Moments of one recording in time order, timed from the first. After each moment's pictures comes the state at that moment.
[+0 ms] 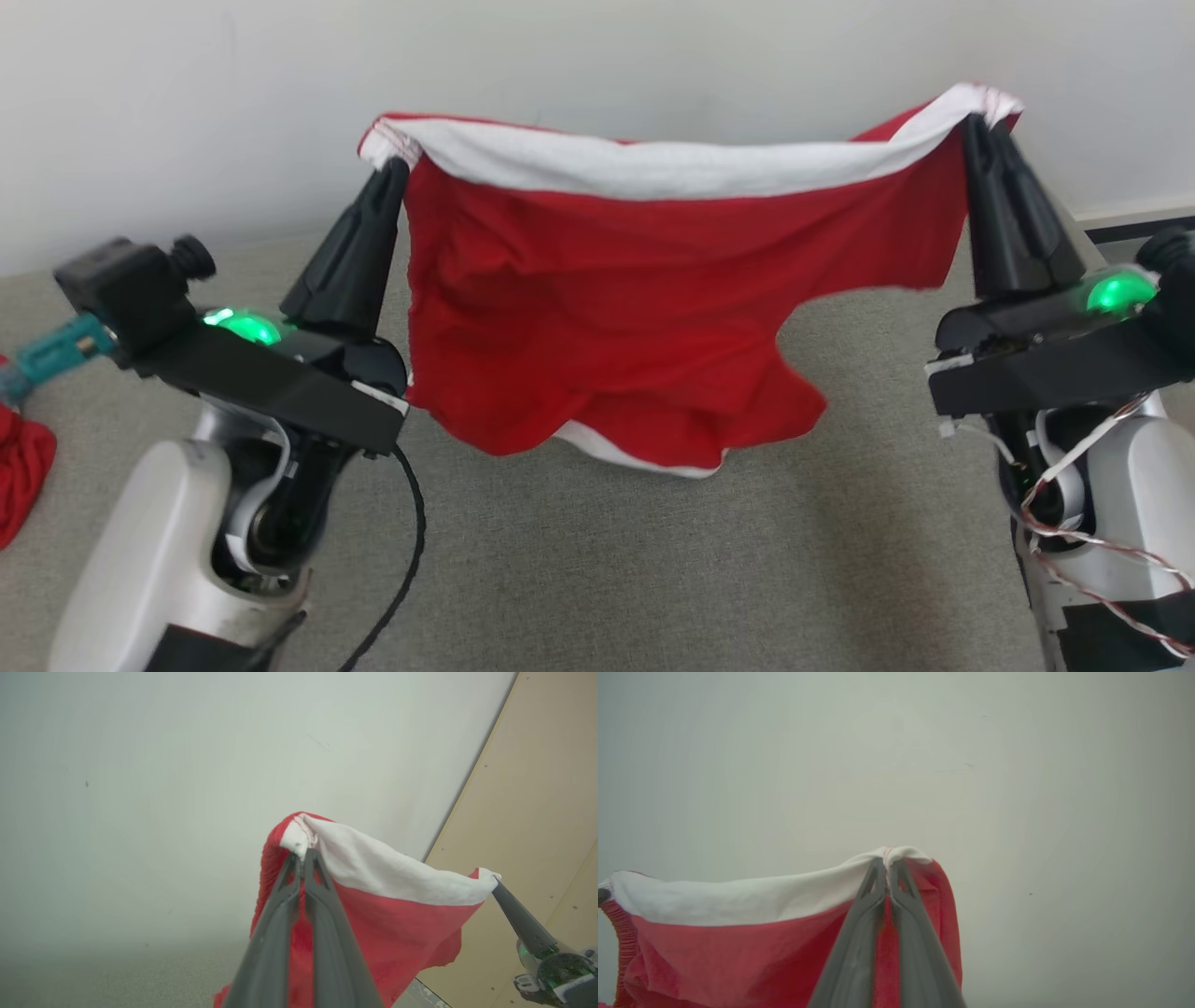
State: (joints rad) left arm -0.56 0.26 -0.28 0.01 -0.87 -0.13 0.04; right arm -0.46 -0.23 0.06 -0.09 0.31 0.13 -0.01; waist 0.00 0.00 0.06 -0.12
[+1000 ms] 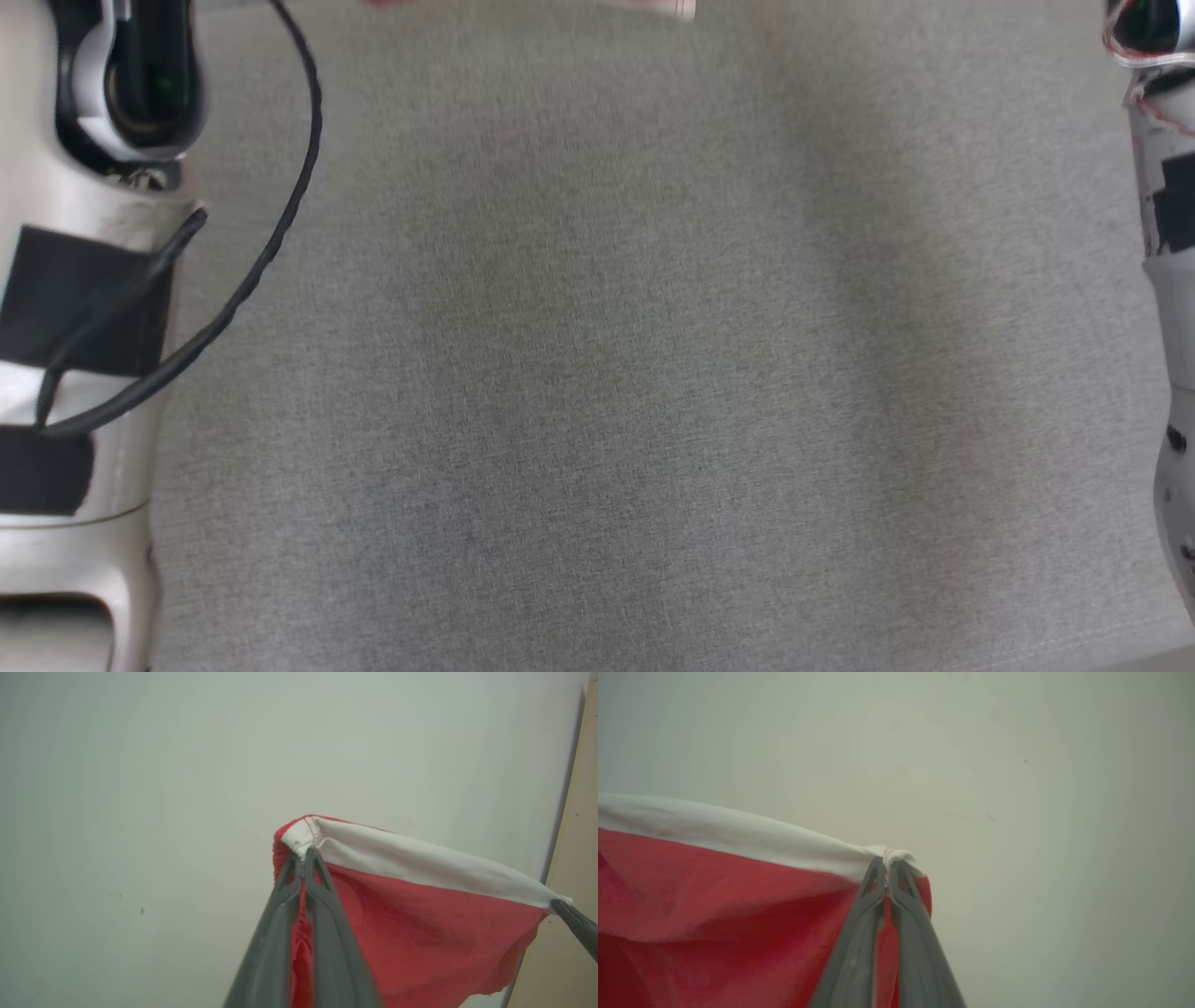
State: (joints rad) left arm -1.24 0.23 -0.24 0.37 -0.71 -0.07 -0.18; right arm -1.31 -0.33 0.25 0.44 0.20 0.13 -0.21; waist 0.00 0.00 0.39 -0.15
